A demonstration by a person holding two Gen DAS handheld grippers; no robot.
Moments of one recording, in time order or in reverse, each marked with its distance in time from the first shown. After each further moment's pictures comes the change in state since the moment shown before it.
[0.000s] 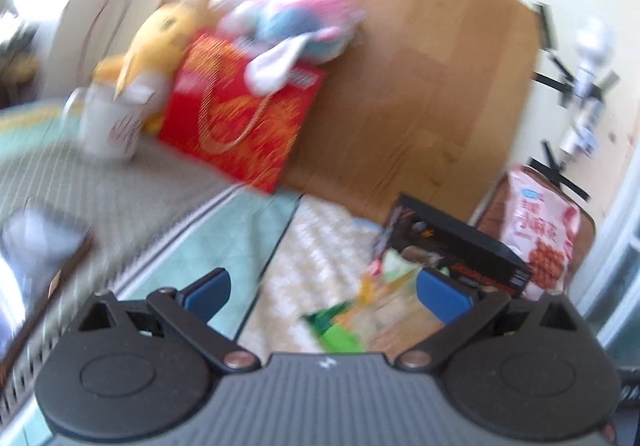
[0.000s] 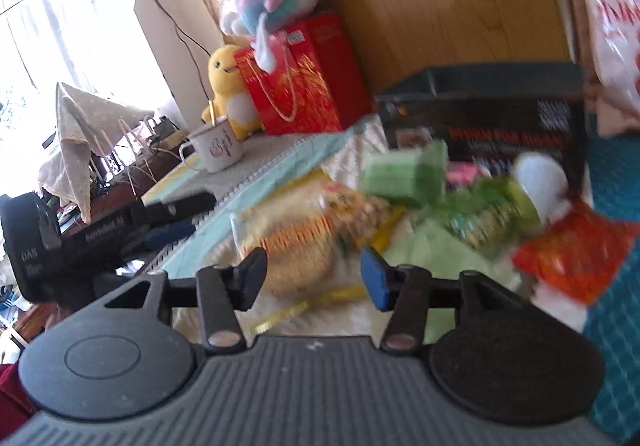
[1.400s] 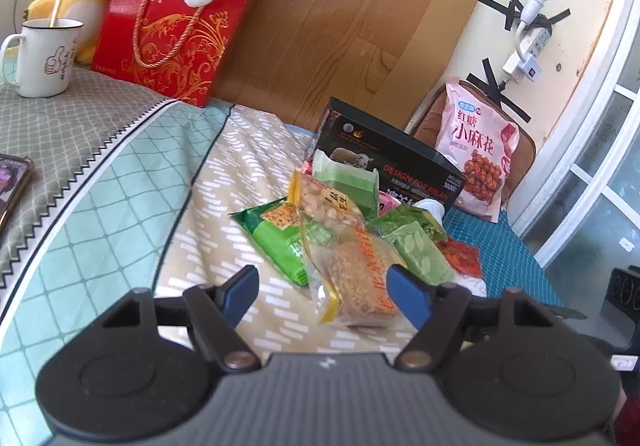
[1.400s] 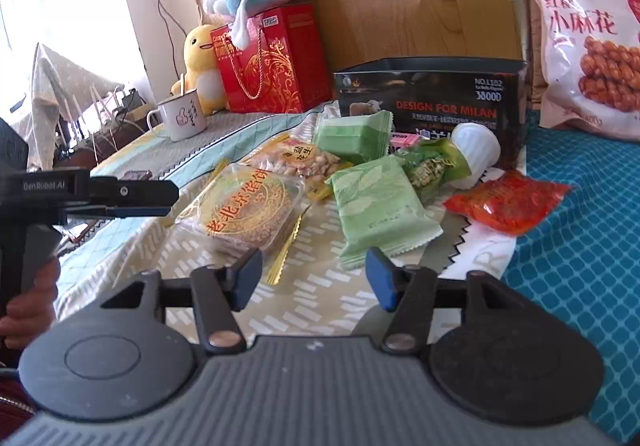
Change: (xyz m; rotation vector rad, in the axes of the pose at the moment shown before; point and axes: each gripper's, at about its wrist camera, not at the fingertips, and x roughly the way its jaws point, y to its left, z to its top) left arm -0.006 -0.003 -0.017 -0.011 0.304 -0.205; right arm -0.025 0.012 -0.042 -0.135 -0.043 -0.147
